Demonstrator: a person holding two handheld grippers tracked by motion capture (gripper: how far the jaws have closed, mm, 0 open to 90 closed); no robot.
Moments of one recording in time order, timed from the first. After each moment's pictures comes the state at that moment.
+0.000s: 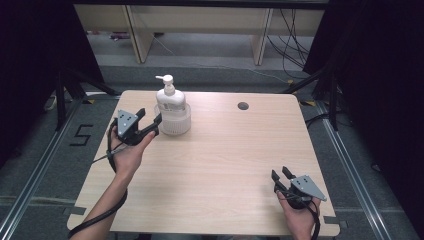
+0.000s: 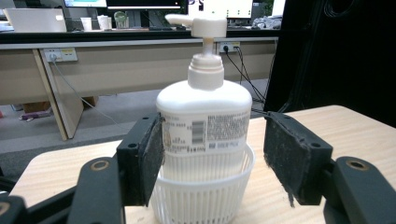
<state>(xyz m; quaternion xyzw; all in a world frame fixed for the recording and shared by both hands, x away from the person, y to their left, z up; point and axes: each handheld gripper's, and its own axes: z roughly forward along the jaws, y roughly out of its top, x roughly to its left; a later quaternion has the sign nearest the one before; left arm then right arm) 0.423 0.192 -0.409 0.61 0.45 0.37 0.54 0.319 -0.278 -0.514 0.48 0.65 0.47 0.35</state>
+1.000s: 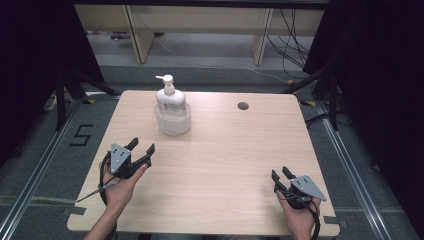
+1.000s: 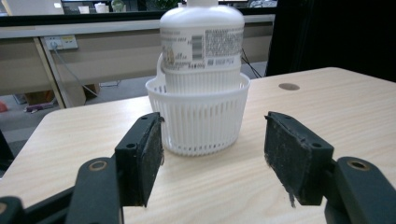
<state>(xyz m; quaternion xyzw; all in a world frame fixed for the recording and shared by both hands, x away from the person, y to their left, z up) 0.364 0.215 -0.475 0.62 0.44 0.37 0.53 0.319 -0.279 -0.514 0.48 0.65 0.47 0.36</state>
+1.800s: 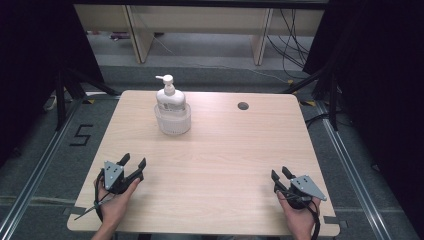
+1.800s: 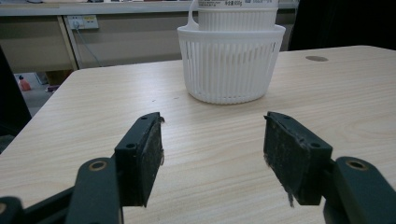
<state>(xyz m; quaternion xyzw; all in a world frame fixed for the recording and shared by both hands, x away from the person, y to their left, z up) 0.349 0.237 -0.525 0.60 0.47 0.38 0.52 0.320 -0.278 -0.514 0.48 0.65 0.48 0.35</state>
